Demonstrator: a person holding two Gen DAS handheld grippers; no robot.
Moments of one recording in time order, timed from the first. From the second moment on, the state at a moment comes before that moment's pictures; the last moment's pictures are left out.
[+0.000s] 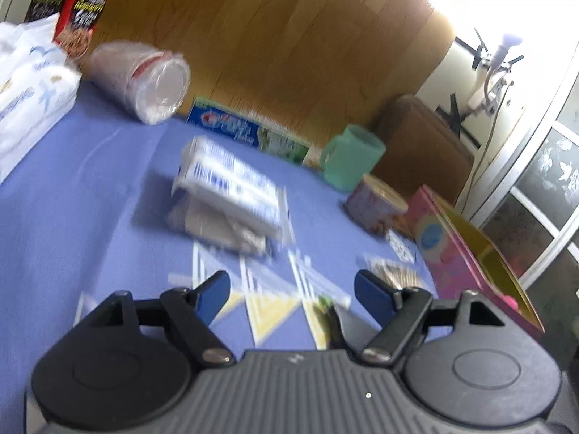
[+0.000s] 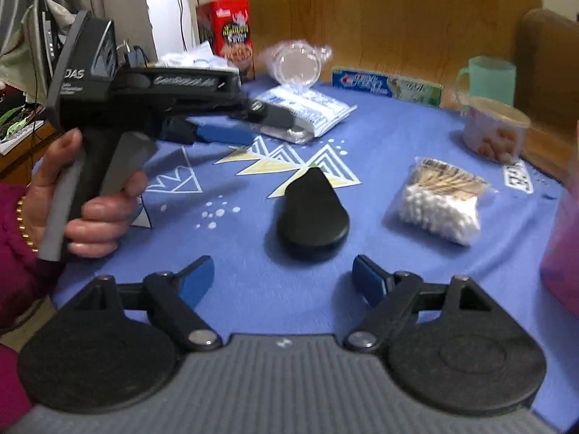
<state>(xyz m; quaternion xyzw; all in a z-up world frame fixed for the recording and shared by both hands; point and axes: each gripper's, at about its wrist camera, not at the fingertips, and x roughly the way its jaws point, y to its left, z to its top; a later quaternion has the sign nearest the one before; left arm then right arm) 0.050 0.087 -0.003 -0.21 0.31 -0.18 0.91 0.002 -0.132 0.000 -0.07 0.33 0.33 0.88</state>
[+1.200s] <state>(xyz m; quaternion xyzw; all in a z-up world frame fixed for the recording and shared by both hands) 0.030 0.044 -0.002 -0.03 0.33 -0.02 0.94 -0.001 -0.138 -0.009 -0.03 0.29 0.30 0.91</state>
